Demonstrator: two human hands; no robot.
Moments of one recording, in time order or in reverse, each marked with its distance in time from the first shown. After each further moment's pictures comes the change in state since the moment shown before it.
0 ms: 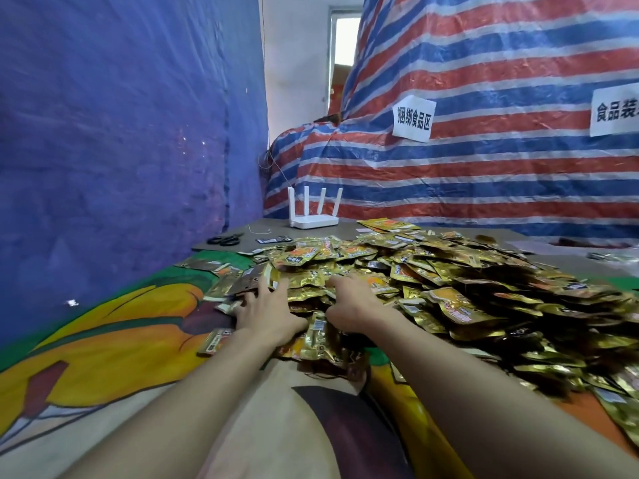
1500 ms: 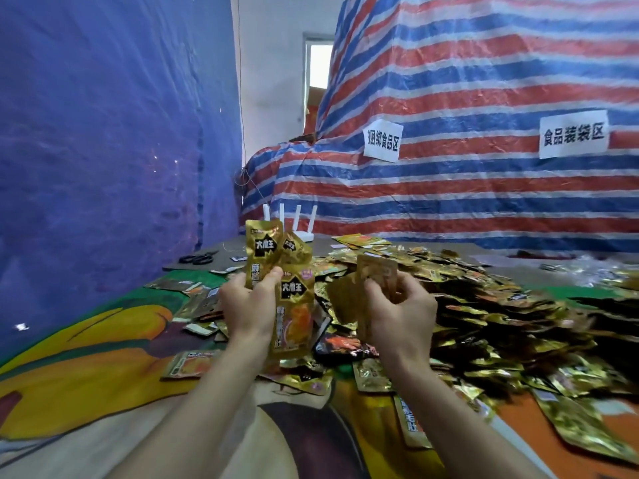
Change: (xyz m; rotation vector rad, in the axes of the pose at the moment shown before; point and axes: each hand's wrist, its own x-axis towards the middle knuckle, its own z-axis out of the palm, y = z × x) left_hand -0.038 0.047 -0.035 -1.423 0.499 -0.069; right_hand -0.092 0.035 -0.031 1.040 0.918 -0.011
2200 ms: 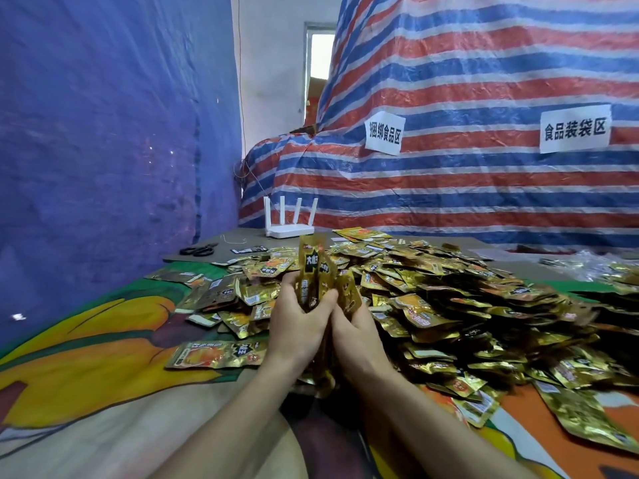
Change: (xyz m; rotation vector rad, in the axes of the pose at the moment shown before) left_hand -0.036 -0.024 0.013 0.166 -0.349 0.088; right_hand -0.032 0.022 0.035 0.093 -0.403 0.239
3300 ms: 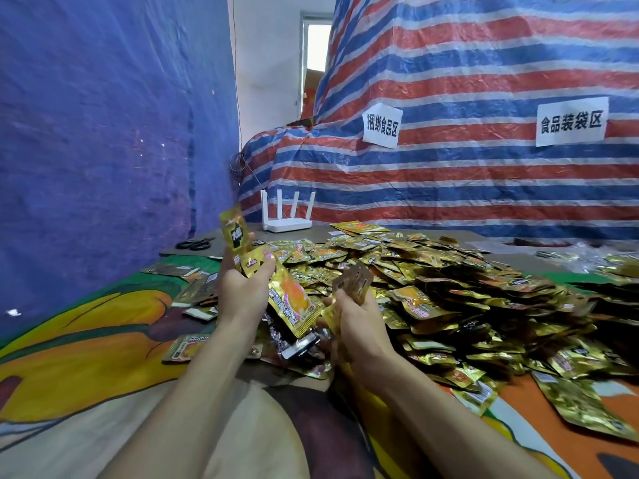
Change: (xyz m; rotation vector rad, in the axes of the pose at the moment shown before) left_hand 0.042 0.001 -0.042 -0.216 0.240 0.005; right_hand 0.002 -0.010 -0.004 0.187 0.027 0.273
